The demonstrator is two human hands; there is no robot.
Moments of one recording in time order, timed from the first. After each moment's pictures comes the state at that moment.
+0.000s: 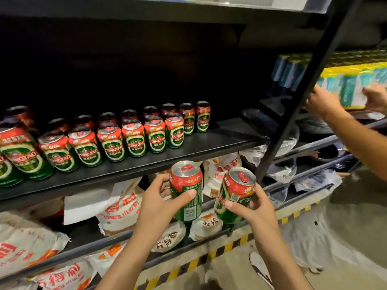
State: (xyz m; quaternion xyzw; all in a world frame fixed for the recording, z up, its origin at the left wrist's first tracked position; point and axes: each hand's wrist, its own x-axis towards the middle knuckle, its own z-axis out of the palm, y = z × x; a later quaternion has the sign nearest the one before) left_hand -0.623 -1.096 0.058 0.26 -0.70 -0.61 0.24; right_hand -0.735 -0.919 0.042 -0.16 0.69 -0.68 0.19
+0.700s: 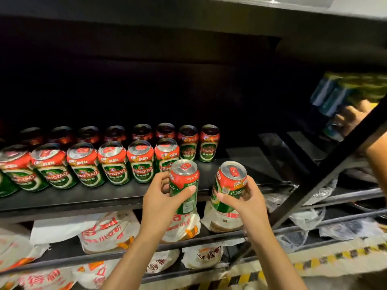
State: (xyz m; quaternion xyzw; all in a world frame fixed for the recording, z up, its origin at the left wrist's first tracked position) left_hand -0.787 -1.141 0.043 0.36 -0.65 -0.58 0.32; right_hand -0.929 -1.010 0.038 -0.24 0.70 -0.63 0.23
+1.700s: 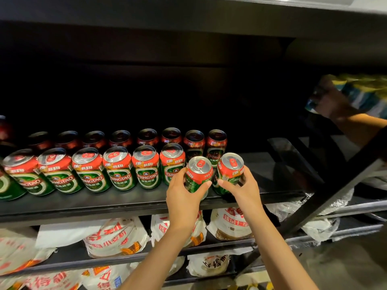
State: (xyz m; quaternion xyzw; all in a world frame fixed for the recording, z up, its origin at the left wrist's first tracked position) left_hand -0.848 -1.151 0.008 0.41 -0.69 -0.47 0.38; right_hand -0.973 -1.066 0.013 -0.28 0.70 -0.62 0.21
